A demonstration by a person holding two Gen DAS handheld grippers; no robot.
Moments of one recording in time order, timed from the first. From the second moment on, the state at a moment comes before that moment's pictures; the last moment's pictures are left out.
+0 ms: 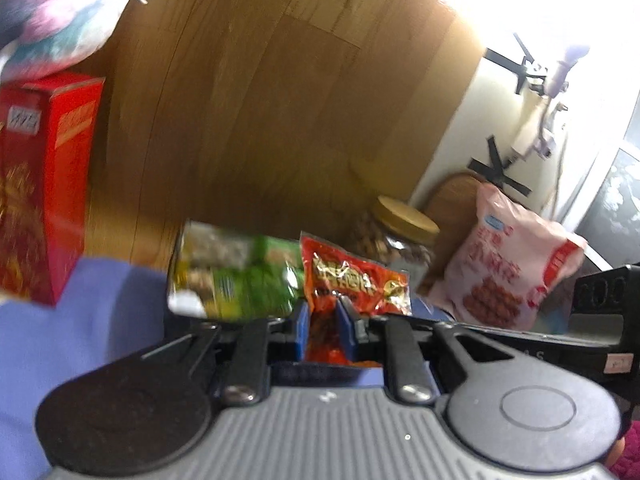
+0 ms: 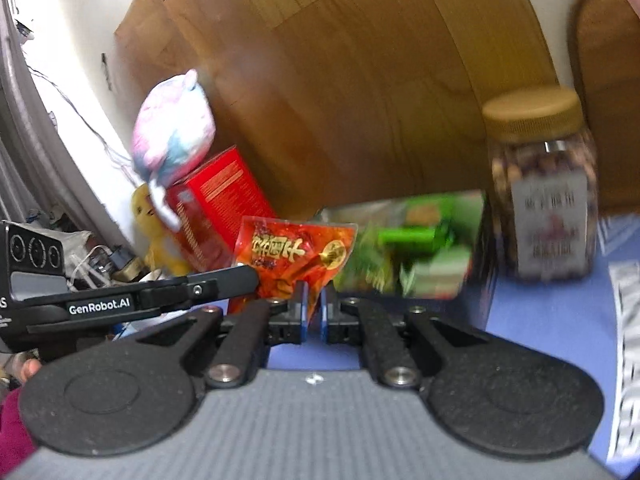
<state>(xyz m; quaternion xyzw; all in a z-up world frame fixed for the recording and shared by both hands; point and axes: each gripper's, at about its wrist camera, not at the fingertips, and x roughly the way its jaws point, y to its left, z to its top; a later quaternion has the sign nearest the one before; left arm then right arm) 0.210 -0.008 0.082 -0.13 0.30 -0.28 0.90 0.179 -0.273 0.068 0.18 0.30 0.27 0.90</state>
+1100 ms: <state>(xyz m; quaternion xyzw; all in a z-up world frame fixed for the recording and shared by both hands) 0.194 -0.026 0.069 -0.01 0.29 -0.12 0.95 0.150 -0.262 0.062 0.12 0.25 0.17 0.95</state>
